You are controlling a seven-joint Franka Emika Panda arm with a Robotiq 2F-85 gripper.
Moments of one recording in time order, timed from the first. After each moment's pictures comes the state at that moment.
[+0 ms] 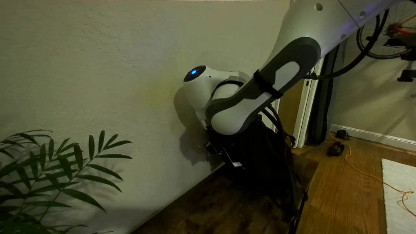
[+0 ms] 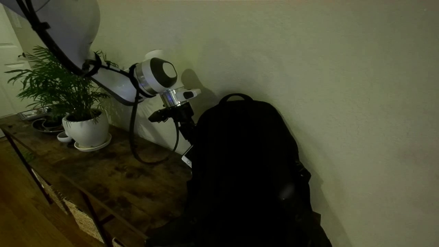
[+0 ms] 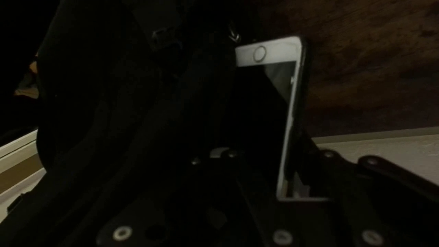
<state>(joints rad) 0.26 0.96 -0.23 -1.35 -0.37 2.21 0.77</state>
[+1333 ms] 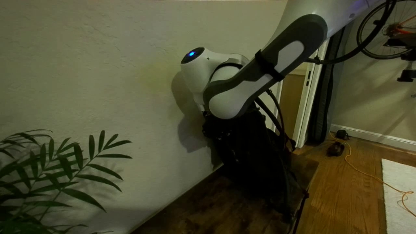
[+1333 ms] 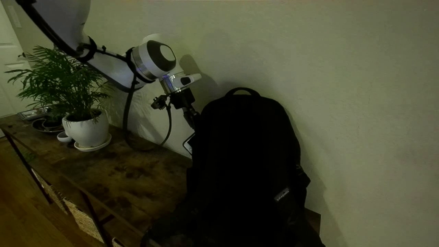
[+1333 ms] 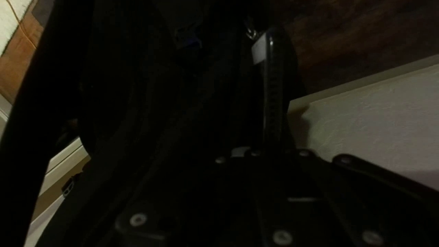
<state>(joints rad) 0.29 0.90 -0.27 -1.36 -0.37 2.18 0.95</state>
